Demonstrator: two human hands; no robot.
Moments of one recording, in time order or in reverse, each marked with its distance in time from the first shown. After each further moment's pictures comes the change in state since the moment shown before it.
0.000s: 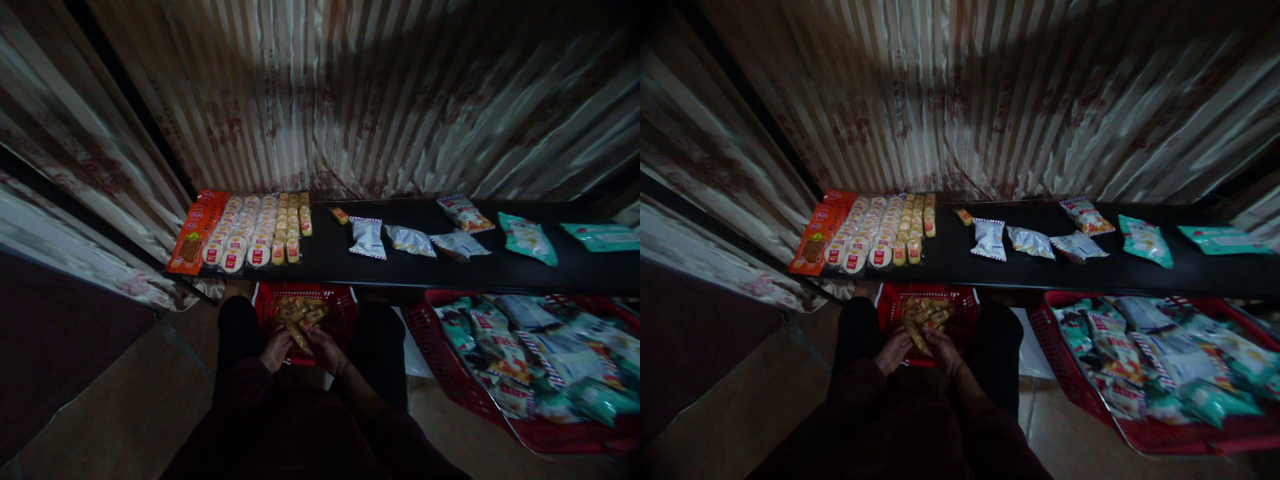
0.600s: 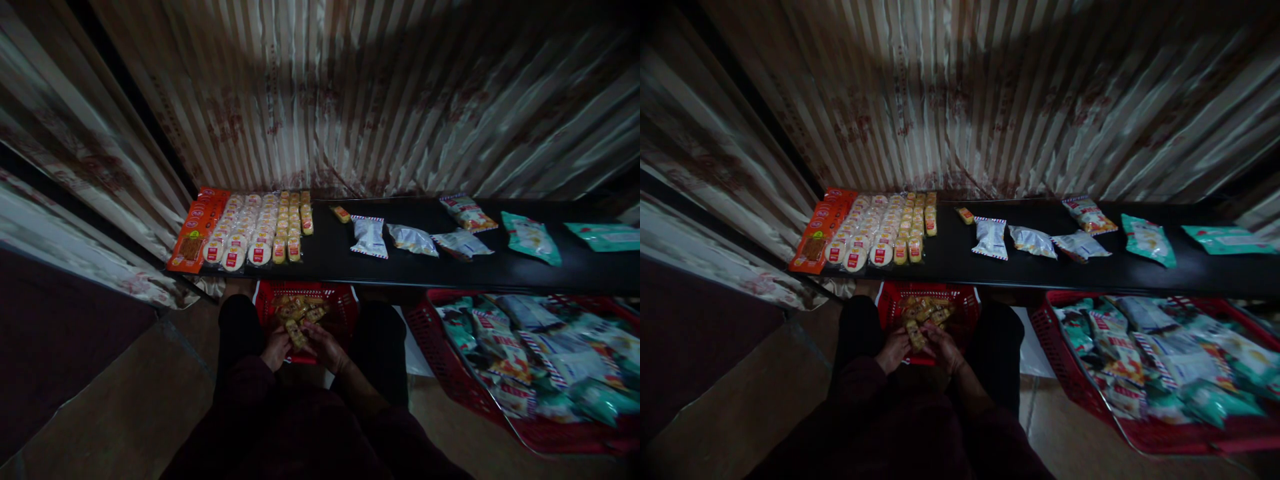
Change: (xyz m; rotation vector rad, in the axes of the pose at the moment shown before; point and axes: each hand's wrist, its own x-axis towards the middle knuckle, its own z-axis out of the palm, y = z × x) left_hand -0.006 0.004 0.006 0.031 0.044 -0.051; right_hand -0.007 -0.007 0.003 0.011 -0.005 0.016
